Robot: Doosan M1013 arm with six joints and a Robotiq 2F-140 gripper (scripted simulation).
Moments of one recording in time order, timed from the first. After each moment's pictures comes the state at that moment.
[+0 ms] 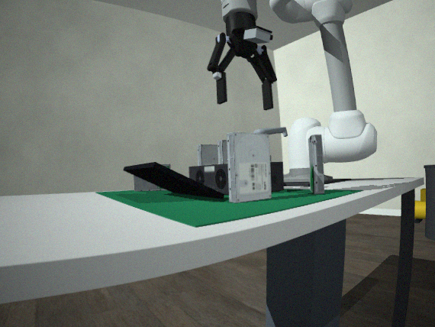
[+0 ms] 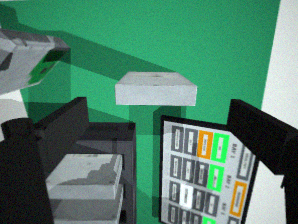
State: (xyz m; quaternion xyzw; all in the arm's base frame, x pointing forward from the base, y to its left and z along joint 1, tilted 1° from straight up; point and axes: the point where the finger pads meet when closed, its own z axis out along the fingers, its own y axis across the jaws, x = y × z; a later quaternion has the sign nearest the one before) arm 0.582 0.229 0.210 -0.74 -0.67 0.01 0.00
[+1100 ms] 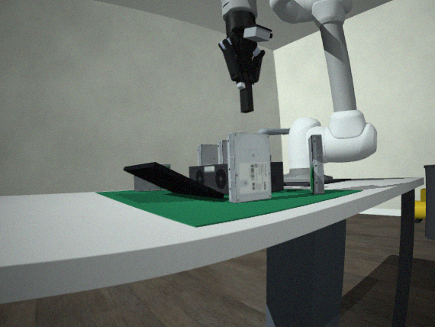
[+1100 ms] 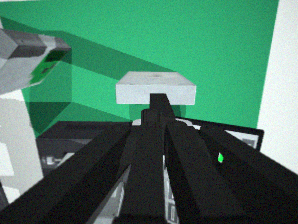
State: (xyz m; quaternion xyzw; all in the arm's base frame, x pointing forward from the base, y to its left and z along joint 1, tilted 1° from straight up) arm 0.582 0.230 0.214 -0.74 -0.67 0.01 0.00
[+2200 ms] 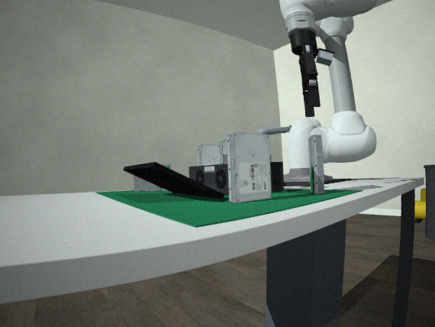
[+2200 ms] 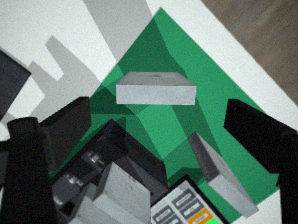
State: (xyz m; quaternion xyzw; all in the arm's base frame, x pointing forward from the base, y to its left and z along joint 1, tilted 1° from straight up) arm 0.381 0.279 0.217 -0.44 -0.90 0.01 0.00
